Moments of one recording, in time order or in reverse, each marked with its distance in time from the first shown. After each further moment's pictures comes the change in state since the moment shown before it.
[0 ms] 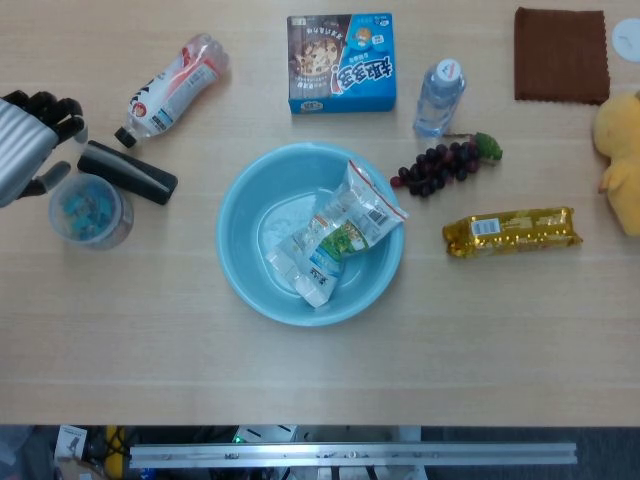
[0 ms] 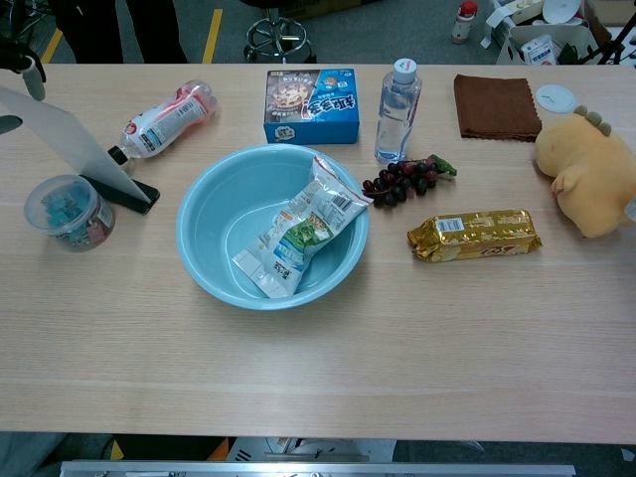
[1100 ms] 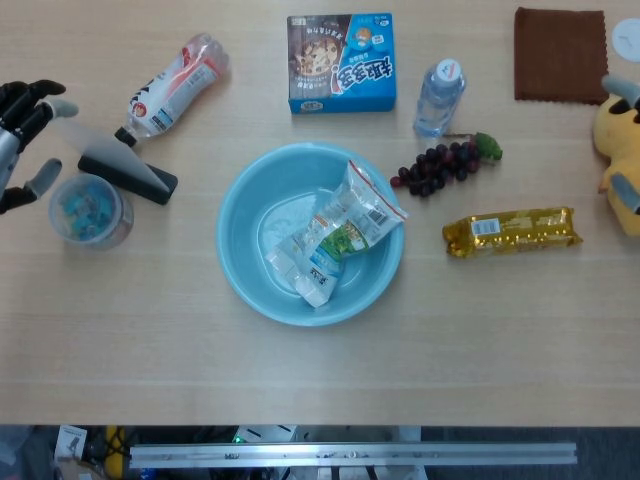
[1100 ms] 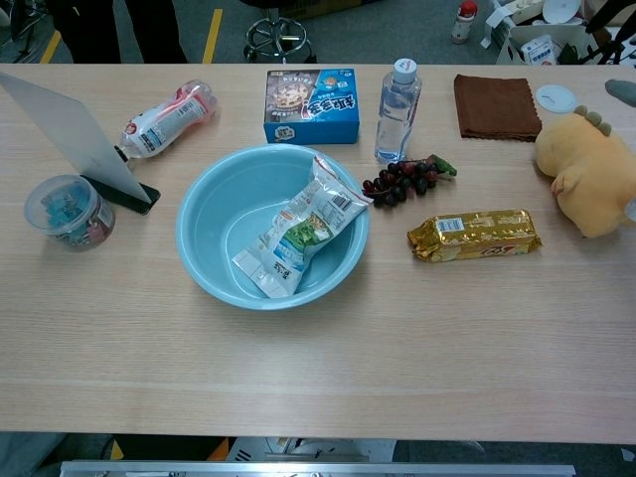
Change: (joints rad) left arm 0.135 0.083 -0.083 -0.292 -0.087 0.181 0.069; right arm 0.024 0.009 -0.033 -0.021 -0.119 -0.053 -0.034
